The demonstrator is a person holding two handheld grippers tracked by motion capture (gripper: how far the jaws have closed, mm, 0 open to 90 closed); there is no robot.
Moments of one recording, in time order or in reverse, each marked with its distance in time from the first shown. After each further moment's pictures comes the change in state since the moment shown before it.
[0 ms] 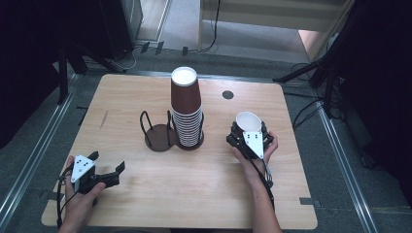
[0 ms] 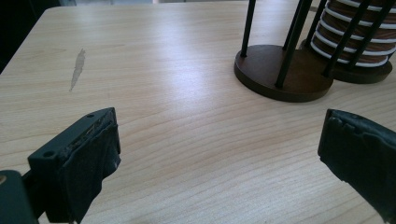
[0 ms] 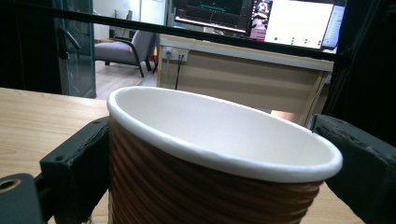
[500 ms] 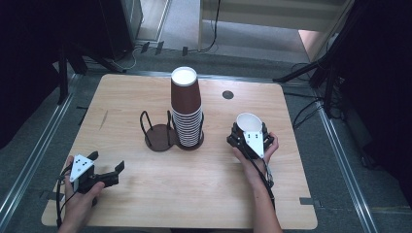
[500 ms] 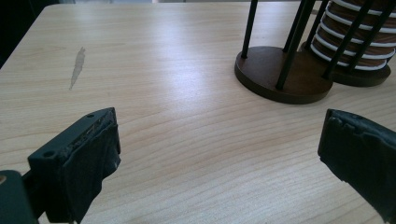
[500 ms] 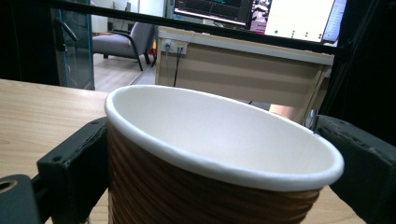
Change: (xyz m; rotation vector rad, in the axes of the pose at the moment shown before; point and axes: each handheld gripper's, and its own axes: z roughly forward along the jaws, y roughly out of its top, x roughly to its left) left arm 0.003 0.000 0.000 -0.002 -0.007 -0.025; right arm -0.002 -0.004 0.002 0.029 -0.003 -0.006
